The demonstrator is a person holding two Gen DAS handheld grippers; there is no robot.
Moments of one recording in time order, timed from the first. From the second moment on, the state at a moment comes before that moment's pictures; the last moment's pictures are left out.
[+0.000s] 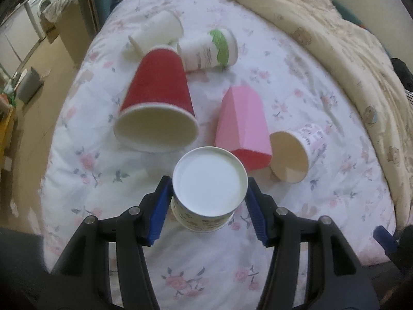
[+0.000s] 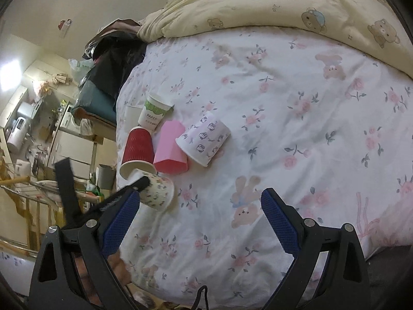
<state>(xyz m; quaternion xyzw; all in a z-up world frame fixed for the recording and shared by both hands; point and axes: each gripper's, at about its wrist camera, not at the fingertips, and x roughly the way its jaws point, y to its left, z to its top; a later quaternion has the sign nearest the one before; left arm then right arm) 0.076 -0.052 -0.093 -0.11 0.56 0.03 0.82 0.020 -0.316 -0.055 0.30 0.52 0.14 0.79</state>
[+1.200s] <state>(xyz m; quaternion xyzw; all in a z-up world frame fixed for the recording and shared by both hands) -0.024 -0.010 0.013 -0.03 0.42 0.03 0.91 0.005 -0.267 -0.016 0.16 0.46 0.18 0.86</state>
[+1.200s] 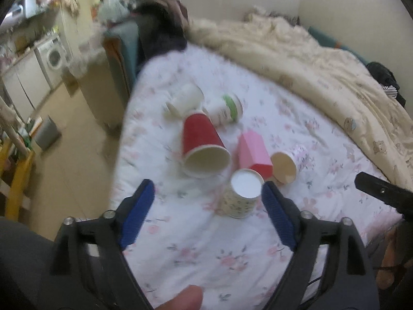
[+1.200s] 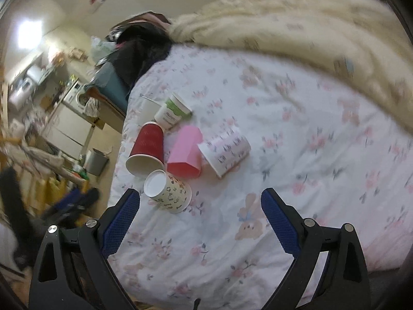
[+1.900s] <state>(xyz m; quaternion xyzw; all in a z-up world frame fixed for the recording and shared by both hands) -0.060 0.011 -0.009 -0.06 0.42 0.04 0.91 -0.051 -0.213 -0.019 0.05 0.41 0.15 0.90</state>
